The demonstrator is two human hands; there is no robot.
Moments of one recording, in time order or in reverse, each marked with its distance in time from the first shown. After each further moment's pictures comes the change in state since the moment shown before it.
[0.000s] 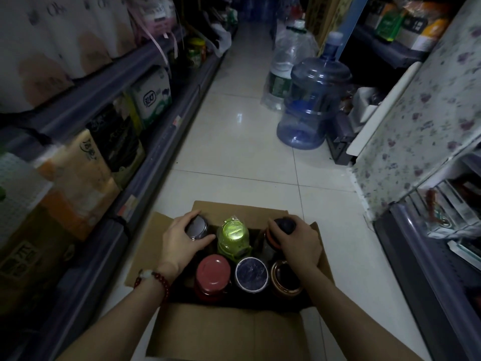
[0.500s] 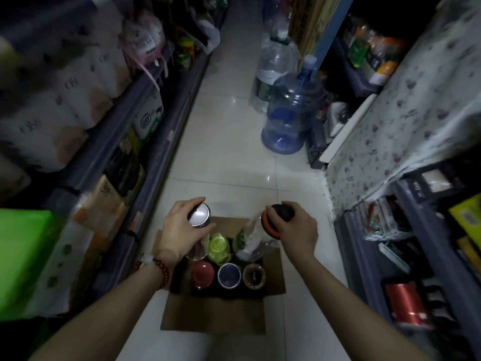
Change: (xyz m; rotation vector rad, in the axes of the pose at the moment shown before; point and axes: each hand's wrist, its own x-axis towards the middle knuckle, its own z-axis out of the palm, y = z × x) left_hand 0.012 0.199 -0.103 0.008 -0.080 0.047; right_hand 0.006 -0.133 -0.187 0.064 -0.018 0.008
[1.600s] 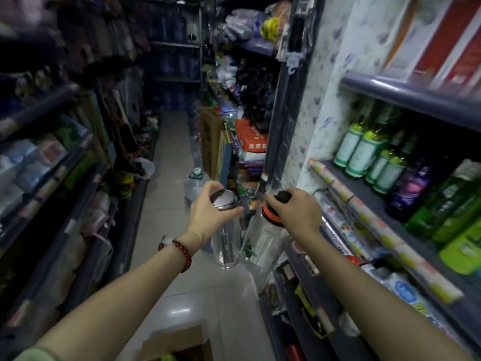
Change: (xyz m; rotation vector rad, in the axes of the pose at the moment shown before) left_hand 0.081 0.641 -0.181 -0.368 -0.204 0.278; right_hand 0.073 -0.333 -0.541 -0.216 0.355 -0.077
